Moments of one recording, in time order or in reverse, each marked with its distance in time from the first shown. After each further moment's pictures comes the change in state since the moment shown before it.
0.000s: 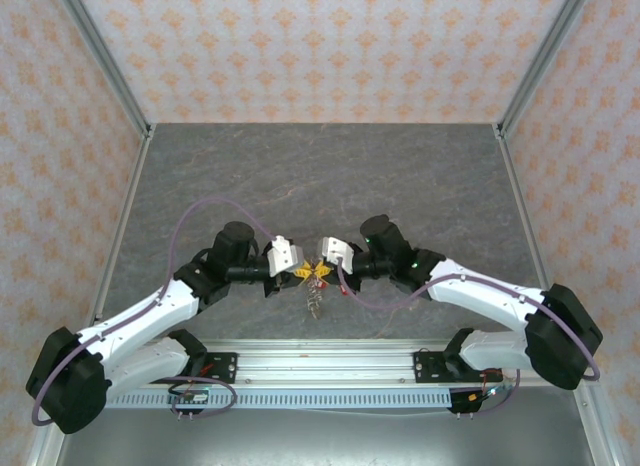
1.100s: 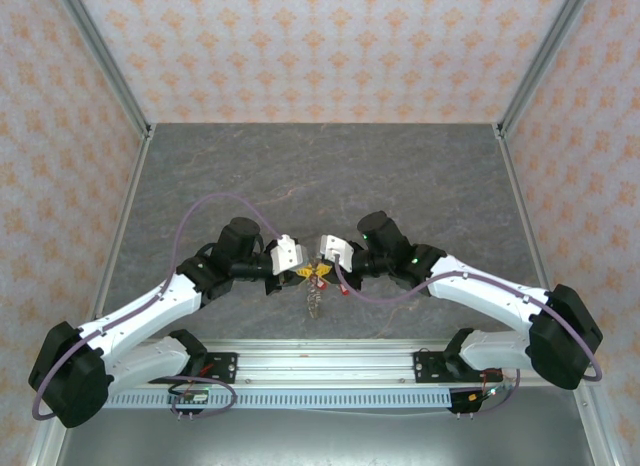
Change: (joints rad) left arm -0.009 0.024 0.043 -0.069 -0.023 0.039; right arm 0.001 0.000 0.041 -0.085 0.011 0.000
